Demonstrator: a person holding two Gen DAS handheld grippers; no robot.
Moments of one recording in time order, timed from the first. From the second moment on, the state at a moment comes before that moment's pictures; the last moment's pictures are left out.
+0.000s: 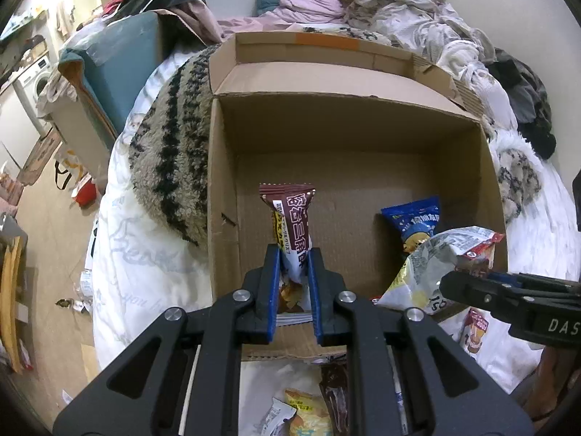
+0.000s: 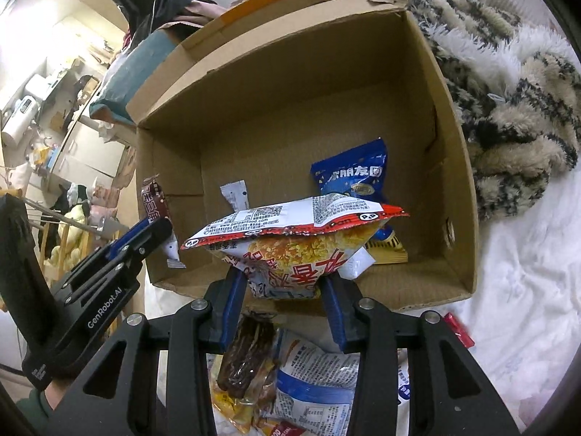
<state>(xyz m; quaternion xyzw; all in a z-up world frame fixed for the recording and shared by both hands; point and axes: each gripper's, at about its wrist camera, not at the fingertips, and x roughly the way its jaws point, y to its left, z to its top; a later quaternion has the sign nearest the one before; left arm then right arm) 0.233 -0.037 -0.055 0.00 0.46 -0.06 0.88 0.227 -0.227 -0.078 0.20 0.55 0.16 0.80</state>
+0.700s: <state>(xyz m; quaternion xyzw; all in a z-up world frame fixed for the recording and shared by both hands) 0.223 -0.038 -0.043 0.01 0.44 -0.07 0.89 0.226 -0.240 -0.065 0.21 0.51 0.14 0.83</state>
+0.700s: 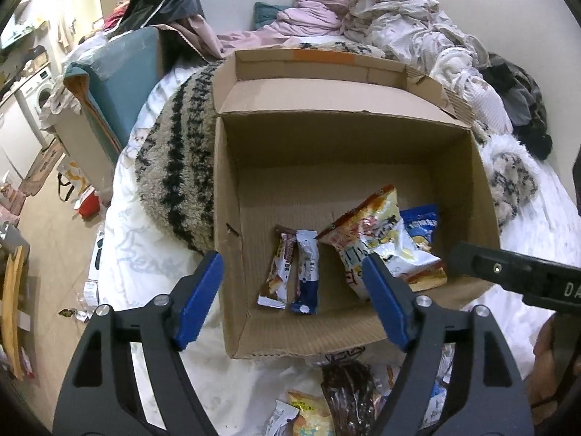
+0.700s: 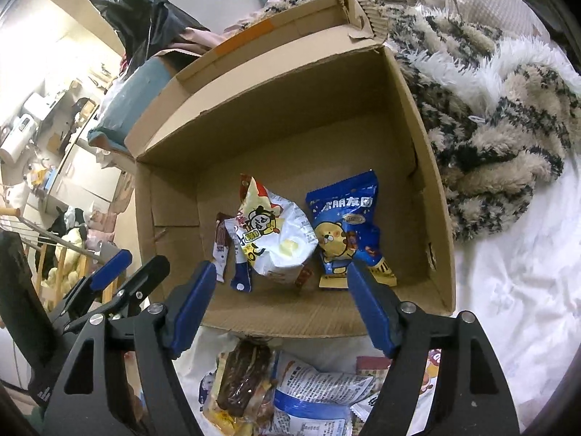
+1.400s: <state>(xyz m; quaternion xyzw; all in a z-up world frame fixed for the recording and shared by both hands) 0.174 -0.011 -0.011 0.01 0.41 -0.05 0.91 0.180 -0.250 -0.035 0.17 0.48 0.11 0.85</state>
